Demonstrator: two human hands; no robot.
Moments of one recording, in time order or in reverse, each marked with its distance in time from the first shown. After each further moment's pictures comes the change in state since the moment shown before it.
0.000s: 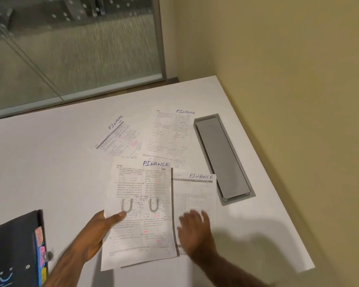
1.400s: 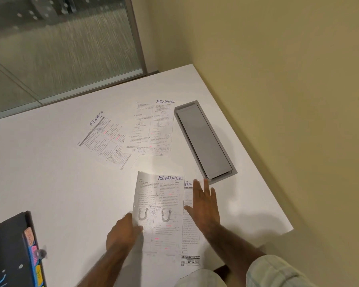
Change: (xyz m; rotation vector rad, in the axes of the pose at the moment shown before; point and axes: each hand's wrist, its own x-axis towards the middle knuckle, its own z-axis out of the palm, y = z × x) left_hand 0.014 -0.083 0.071 1.233 0.302 -0.054; right_hand -0.008 0.051 -0.012 0.079 -0.295 0.400
